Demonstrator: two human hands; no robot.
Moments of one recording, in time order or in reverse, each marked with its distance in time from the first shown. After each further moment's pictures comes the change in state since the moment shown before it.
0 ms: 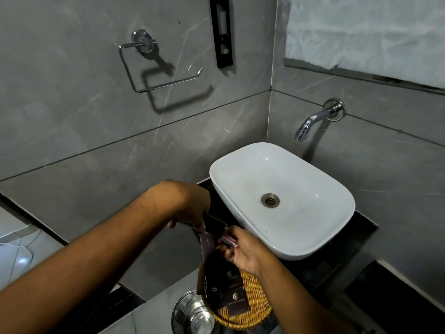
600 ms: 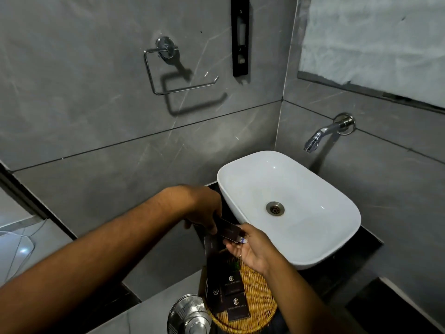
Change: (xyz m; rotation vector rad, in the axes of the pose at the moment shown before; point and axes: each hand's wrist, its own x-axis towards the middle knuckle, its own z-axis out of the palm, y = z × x) left_hand 0.023 -0.015 0.016 -0.186 0.055 0.105; right_hand -0.008 -0.015 0.000 0.066 -0.012 -0.070
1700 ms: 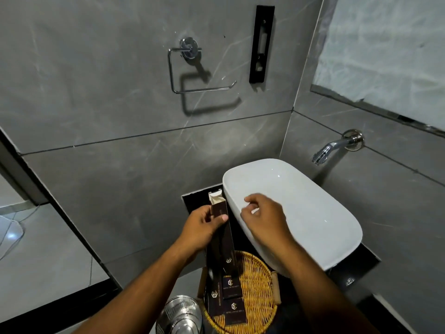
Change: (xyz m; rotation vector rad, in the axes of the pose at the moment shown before) left_hand 0.014 -0.002 0.105 -1.507 0.755 0.117; right_hand -0.037 -0.051 0.045 -1.290 0.353 -0.900
